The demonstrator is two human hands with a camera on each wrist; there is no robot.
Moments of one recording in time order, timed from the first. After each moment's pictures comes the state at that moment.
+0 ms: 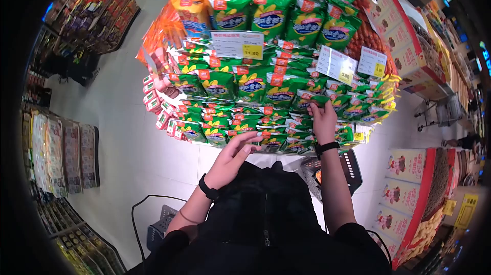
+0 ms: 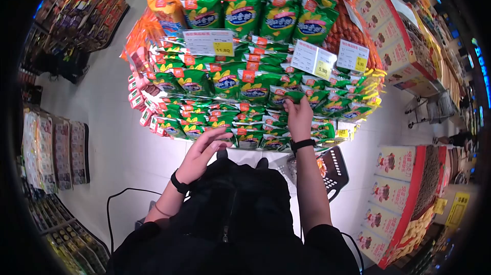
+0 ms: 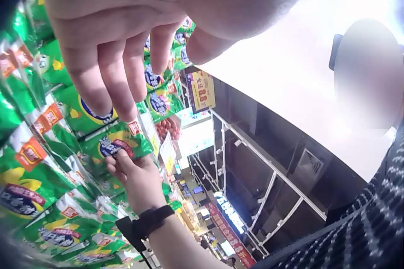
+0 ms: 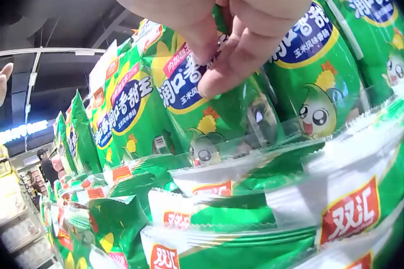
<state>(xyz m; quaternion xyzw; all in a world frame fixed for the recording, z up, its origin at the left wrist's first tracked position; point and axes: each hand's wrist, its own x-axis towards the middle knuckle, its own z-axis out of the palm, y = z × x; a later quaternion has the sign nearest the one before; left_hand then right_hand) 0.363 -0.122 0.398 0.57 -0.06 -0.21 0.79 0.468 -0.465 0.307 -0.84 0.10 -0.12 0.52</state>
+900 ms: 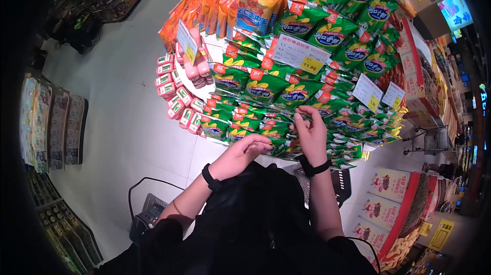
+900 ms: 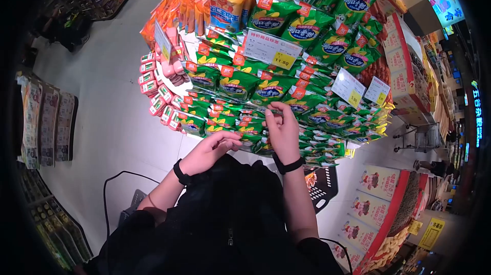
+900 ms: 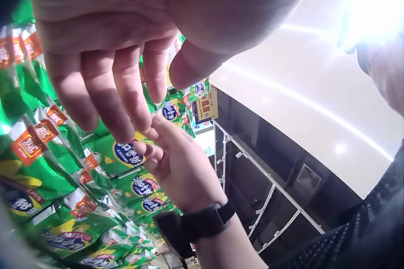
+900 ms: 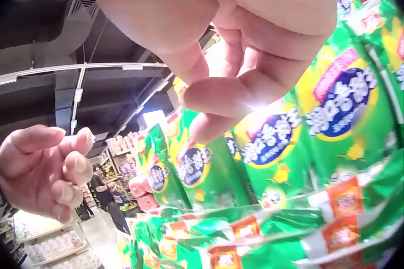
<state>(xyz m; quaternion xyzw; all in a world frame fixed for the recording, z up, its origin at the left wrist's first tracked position) 0.392 -0.009 0.367 0.58 -0.07 -0.25 0.77 0.464 -0.264 0.386 -0.80 0.04 0.01 0.60</state>
